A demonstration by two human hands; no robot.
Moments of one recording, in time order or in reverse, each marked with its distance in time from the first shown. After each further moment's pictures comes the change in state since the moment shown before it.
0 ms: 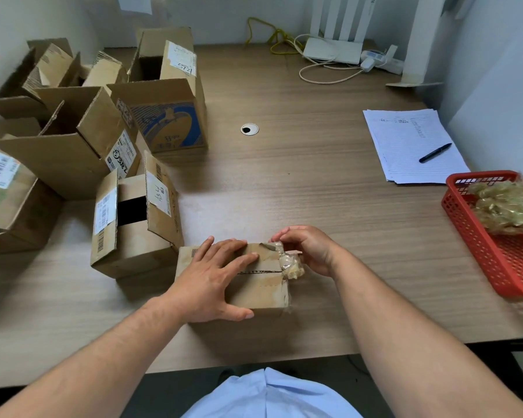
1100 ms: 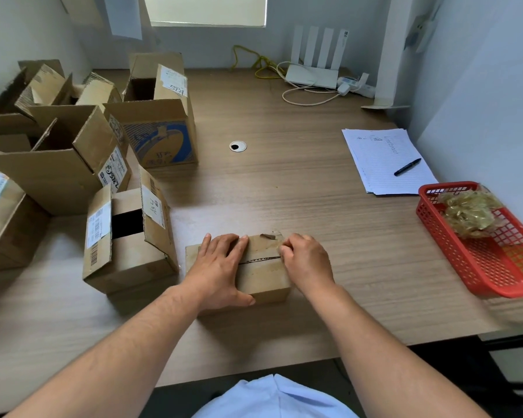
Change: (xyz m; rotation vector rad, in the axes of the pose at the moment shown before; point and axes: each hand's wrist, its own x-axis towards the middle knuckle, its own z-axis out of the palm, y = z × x) left_hand 0.032 0.009 -0.009 0.007 -0.008 -0.146; right_hand -0.042 0.004 0.029 -1.005 0.627 -0.237
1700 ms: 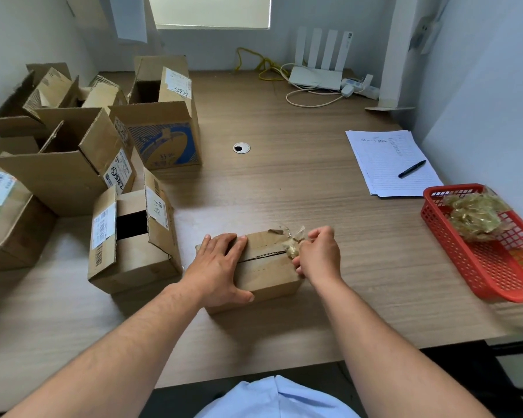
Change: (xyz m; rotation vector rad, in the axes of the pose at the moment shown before) left_hand 0.000 -0.002 -0.008 -0.024 0.003 -0.042; right_hand 0.016 -0.001 -0.001 0.486 0.133 0.401
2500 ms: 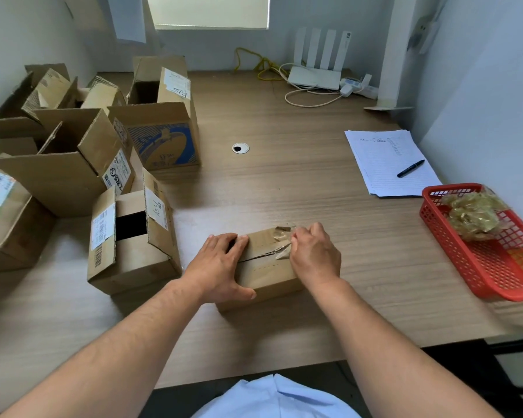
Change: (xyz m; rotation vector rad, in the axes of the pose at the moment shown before) left_hand 0.003 0.003 -0.005 -0.013 -0.015 -0.004; right_hand -0.006 0.000 -0.008 -0.639 0.030 -0.485
